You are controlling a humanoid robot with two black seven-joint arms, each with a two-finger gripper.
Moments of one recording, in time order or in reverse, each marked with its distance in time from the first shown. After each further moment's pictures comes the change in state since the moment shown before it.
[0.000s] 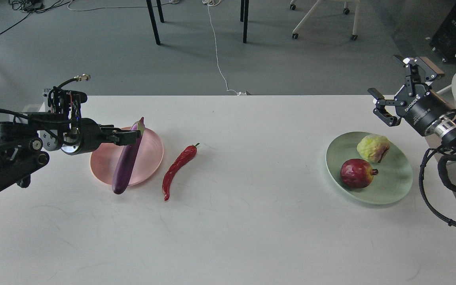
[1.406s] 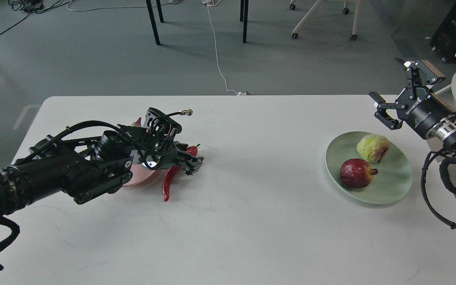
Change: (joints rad) left arm -0.055 -0.413 0.144 0.215 0.303 0.006 -0.024; right arm -0.012 -0.009 -0.005 0.006 -0.003 0.000 0.000
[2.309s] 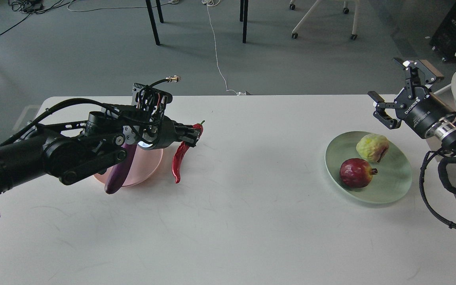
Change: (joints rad) left arm -0.090 0.119 -0.031 -0.151 -0.296 -0.012 0.137; right arm 0.001 0.008 0.005 -0.003 -0.001 0.000 0.000
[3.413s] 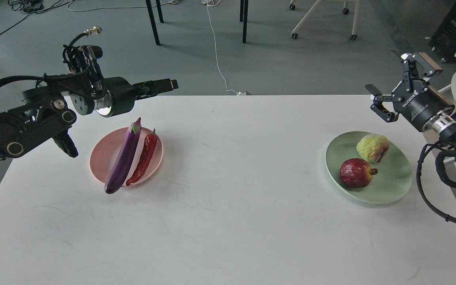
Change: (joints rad) left arm 0.118 0.149 -0.400 -0.008 -0.509 0.019 -0.168; right arm 0.068 0.033 -0.001 0.003 0.001 0.000 0.000
